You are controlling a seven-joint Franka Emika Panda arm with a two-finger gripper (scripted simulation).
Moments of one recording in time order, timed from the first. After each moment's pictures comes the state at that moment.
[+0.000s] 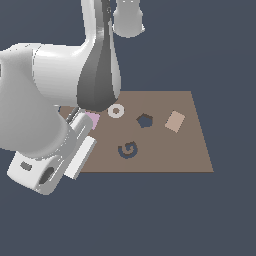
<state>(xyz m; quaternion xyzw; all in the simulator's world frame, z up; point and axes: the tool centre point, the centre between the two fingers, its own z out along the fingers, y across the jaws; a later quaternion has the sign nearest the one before) 0.107 -0.153 0.031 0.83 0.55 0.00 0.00</state>
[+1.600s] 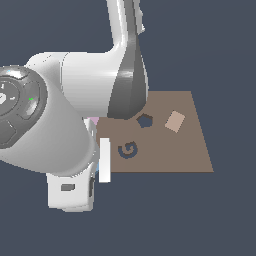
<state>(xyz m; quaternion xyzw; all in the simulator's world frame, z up) 0.135 -0.099 0.034 0.68 0.73 0.00 0.00</state>
